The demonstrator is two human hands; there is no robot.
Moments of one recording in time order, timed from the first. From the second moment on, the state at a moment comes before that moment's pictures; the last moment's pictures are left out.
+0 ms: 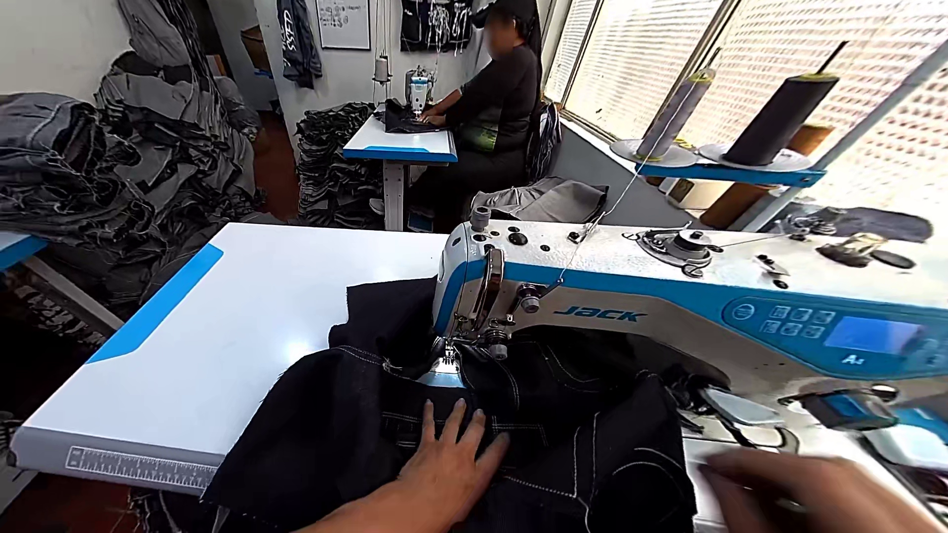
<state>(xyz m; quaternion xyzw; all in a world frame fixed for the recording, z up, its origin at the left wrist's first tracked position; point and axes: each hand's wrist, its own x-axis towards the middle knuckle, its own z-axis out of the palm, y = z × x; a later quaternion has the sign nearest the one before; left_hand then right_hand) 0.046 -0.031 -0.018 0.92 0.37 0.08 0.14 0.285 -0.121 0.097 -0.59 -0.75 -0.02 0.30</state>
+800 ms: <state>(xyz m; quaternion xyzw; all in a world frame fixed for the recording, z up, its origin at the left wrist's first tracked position) 0.020 0.069 0.048 0.81 0.50 -0.16 0.26 0.187 0.037 -0.035 -0.69 -0.69 0.10 0.19</state>
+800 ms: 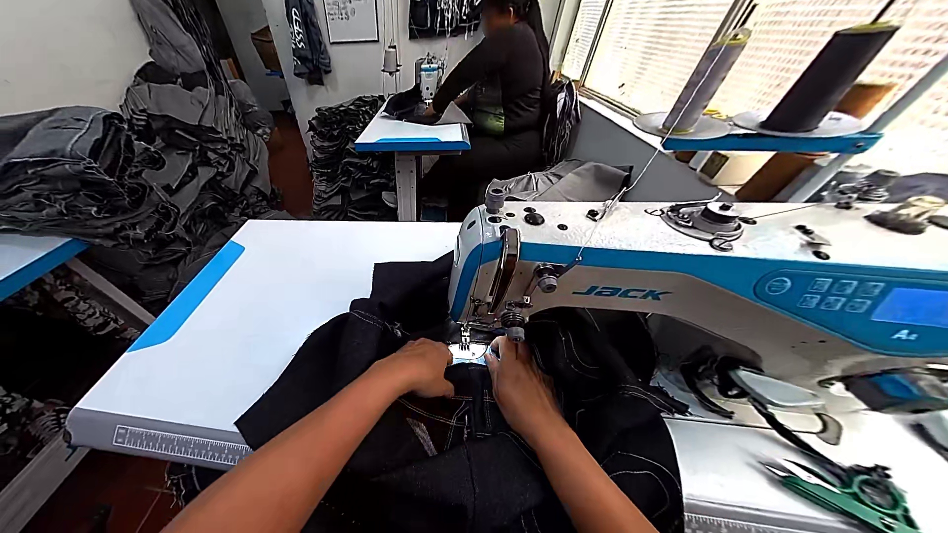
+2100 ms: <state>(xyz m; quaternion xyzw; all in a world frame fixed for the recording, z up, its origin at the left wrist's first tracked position) 0.007 0.143 0.016 0.82 0.49 0.04 0.29 0.215 0.062 -0.051 -0.49 -0.78 0.07 0.37</state>
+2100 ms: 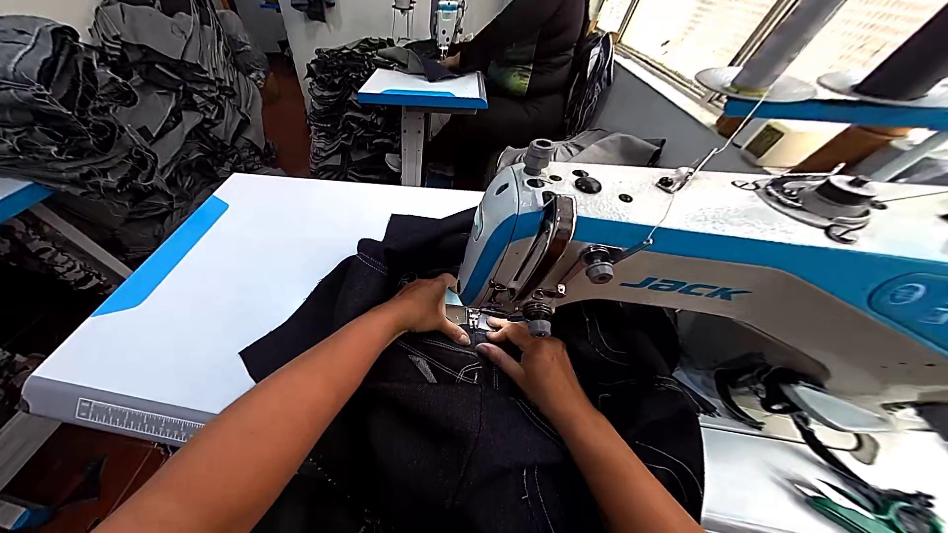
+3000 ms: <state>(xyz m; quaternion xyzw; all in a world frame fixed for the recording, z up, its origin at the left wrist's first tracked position) 0.013 0.005 -0.021 0.90 0.40 0.13 0.12 0.214 0.020 -0.048 -0.46 -0.81 0.07 0.35</state>
